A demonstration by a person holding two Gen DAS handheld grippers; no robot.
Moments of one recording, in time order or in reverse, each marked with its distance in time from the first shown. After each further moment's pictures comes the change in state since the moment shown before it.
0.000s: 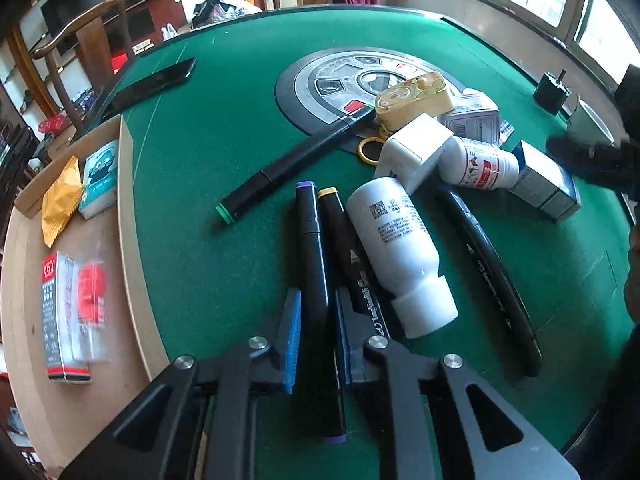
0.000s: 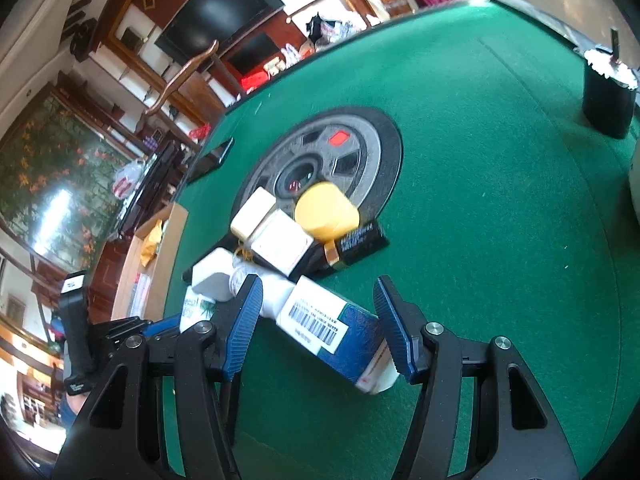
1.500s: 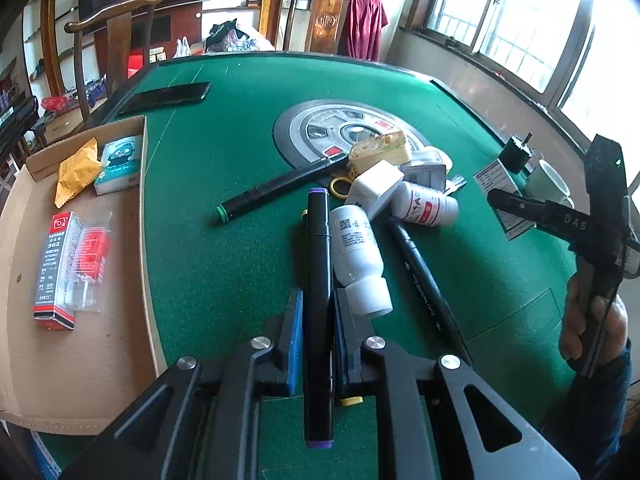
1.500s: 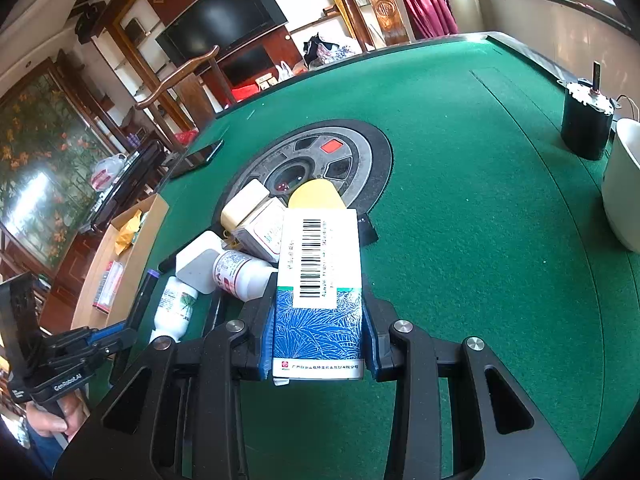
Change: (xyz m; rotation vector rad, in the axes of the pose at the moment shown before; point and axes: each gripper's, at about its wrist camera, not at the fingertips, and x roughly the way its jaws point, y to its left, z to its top) left arm -0.048 0.000 -0.025 -0.135 -0.176 -0.123; right arm -0.012 0.018 -0.027 -0.099 -0.110 -0.121
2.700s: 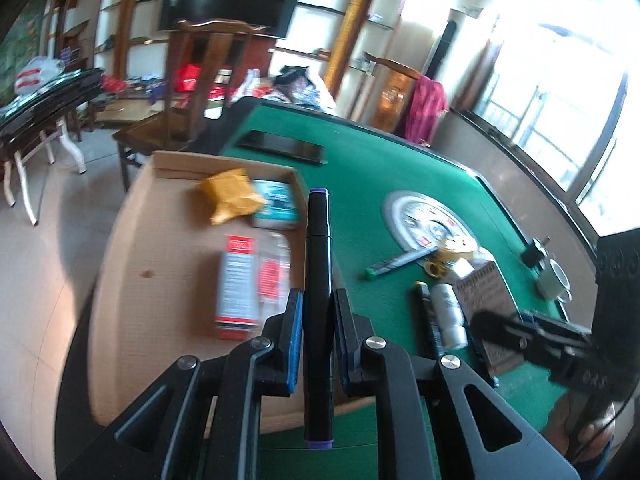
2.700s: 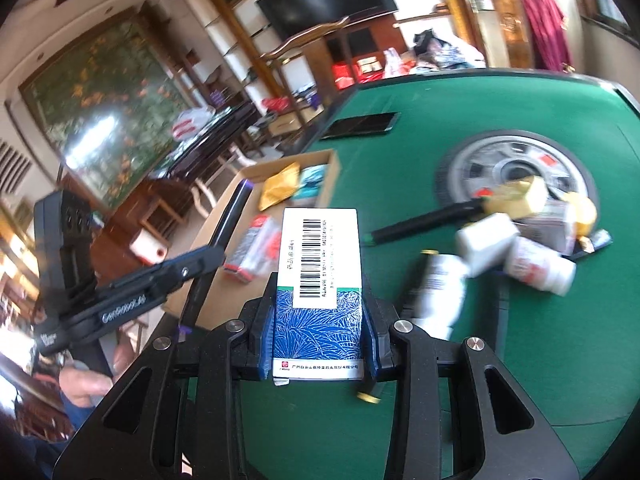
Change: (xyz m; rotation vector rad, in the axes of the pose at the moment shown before) left arm -0.101 0.142 -0.008 -0.242 -0.212 0.050; right arm 0.016 0.212 -0.031 -0.223 0.073 0.238
